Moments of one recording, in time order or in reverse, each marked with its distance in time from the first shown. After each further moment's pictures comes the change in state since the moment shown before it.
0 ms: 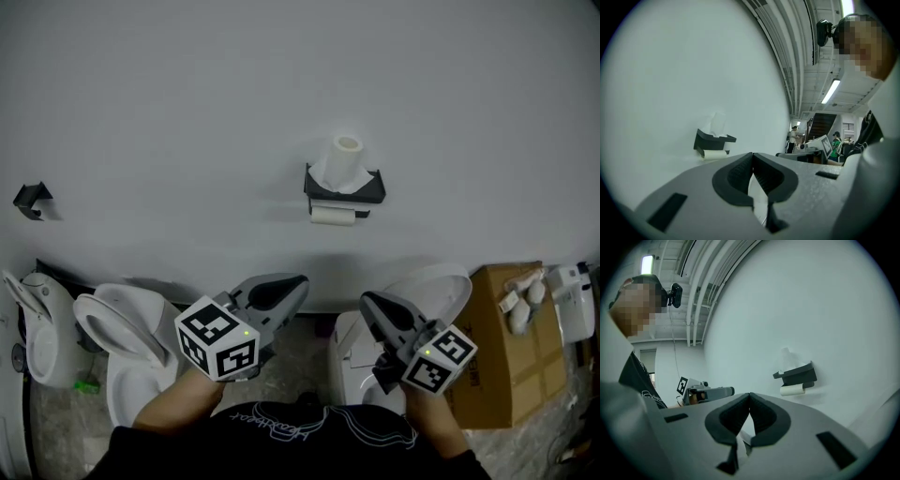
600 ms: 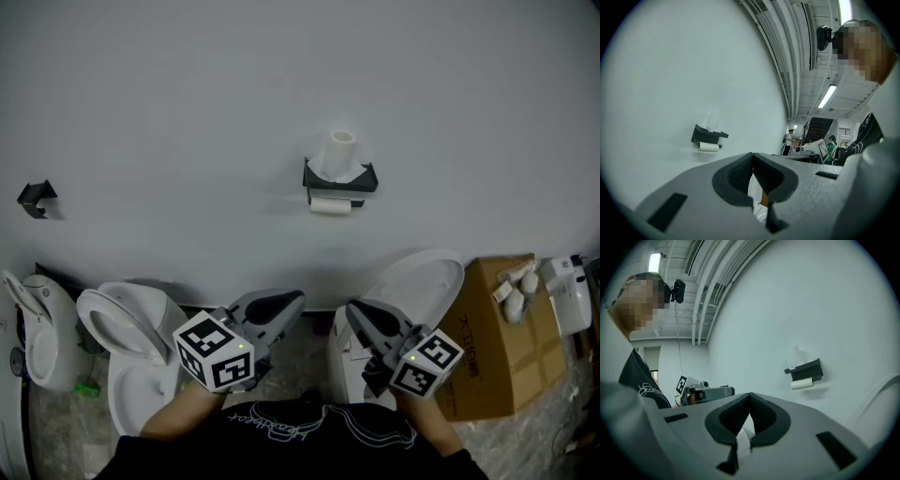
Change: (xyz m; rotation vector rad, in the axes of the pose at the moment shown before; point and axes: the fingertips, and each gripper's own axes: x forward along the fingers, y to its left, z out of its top) left arm -0.047 -0.046 -0.021 -0.042 -0.020 -0.033; right arm -0.019 0.057 -0.026 -0.021 -0.006 0.026
